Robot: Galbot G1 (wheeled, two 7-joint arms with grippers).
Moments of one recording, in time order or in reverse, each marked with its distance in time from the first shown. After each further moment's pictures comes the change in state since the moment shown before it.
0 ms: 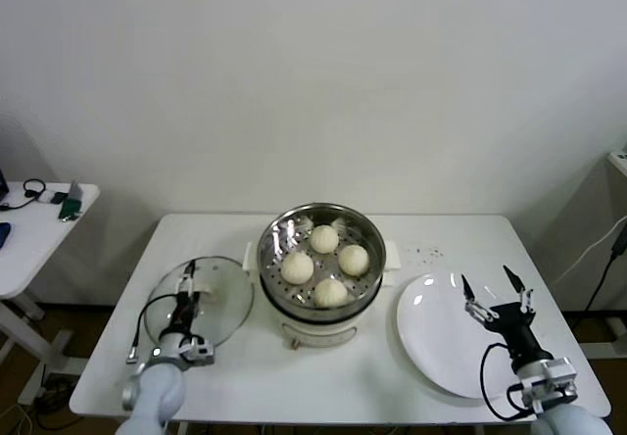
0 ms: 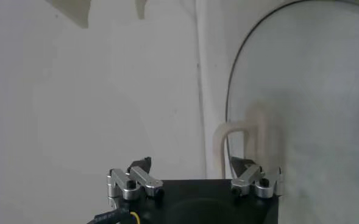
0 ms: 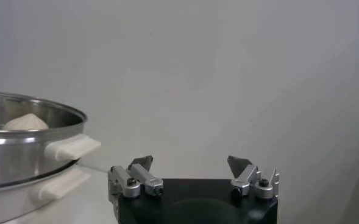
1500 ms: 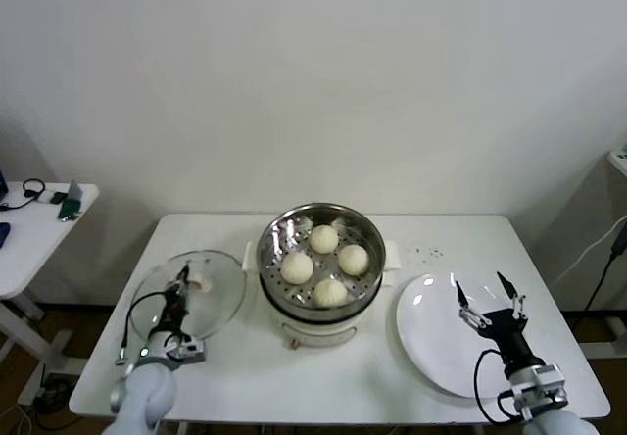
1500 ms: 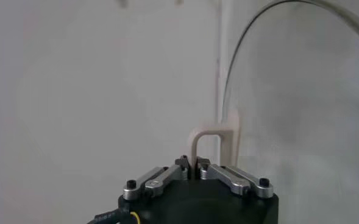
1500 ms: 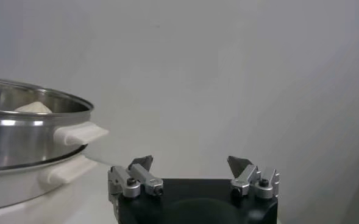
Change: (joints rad) left arm 0.047 0.052 0.000 -0.094 -0.138 0.022 0.000; right arm 0.010 0.036 -0.010 -0.043 -0.058 0.037 -0.016
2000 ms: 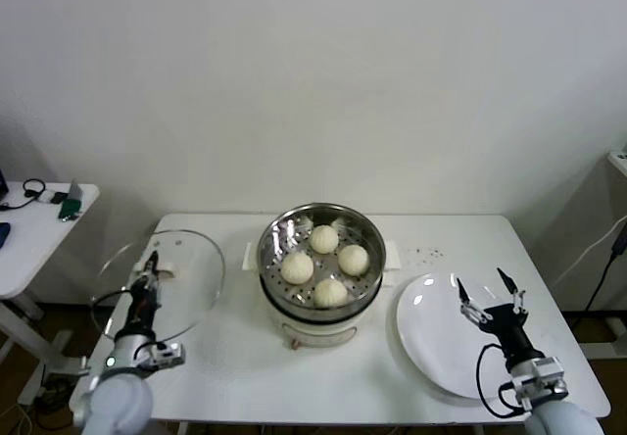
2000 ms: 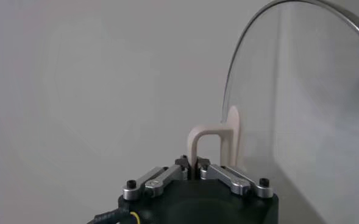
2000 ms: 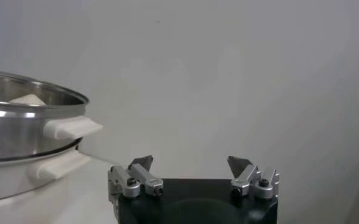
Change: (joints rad) left arm 0.169 0.106 -0.016 -0.329 -0.058 0.183 0.010; right arm 0.040 -0.039 -0.018 -0.048 0.005 0.001 0.000
